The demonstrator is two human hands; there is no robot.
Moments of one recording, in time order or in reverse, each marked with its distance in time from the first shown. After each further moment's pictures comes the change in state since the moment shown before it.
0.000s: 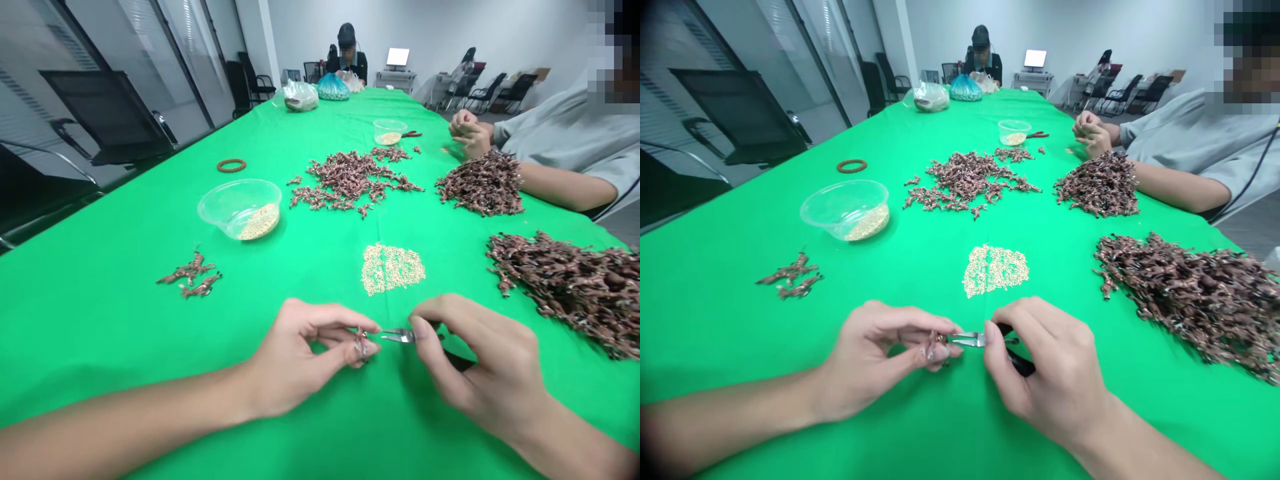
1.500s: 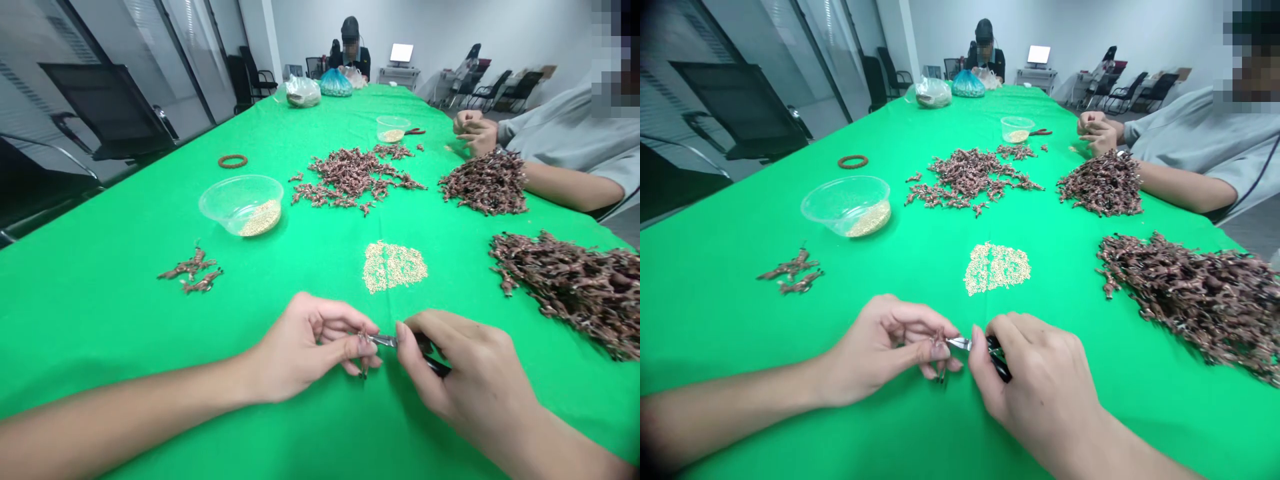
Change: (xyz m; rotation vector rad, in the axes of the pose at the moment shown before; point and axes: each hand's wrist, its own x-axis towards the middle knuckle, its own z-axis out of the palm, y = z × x) left_hand 0.007 0.002 -0.002 -0.268 -0.096 -0.295; right_hand -0.007 -0.010 0.010 -0.187 -0.096 0.050
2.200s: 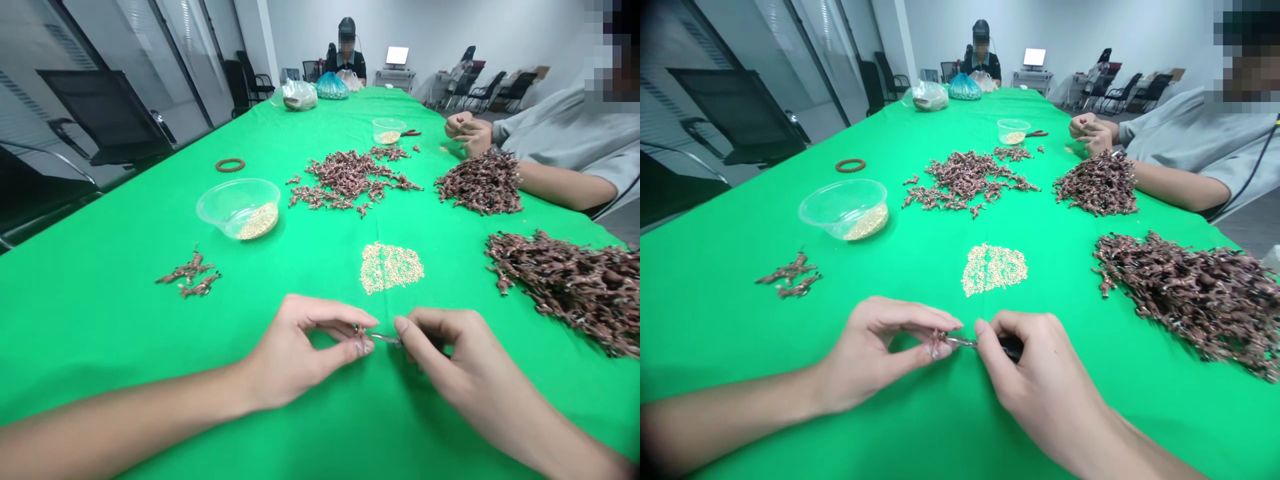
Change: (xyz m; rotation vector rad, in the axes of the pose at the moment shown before) left_hand -0.002 -0.002 -0.002 0.382 0.097 0.290; right_hand 0.004 0.004 -0.005 0.464 -0.361 0.435
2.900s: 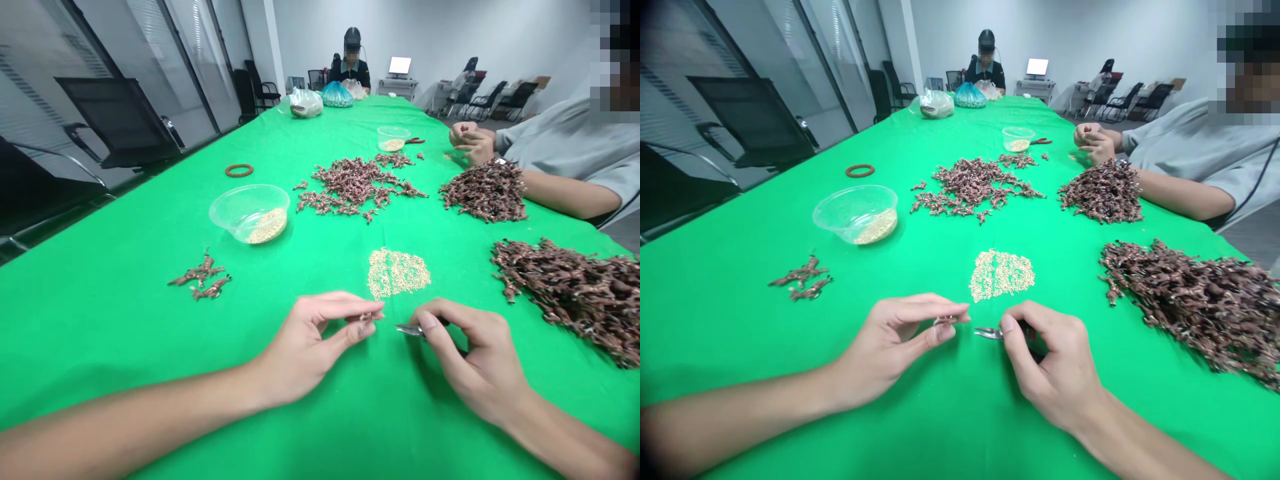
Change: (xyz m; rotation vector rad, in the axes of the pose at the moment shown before) left_hand 0.004 -0.004 -0.004 0.003 0.039 0.069; right_hand 0.007 0.025 0.001 -0.023 0.261 -0.281
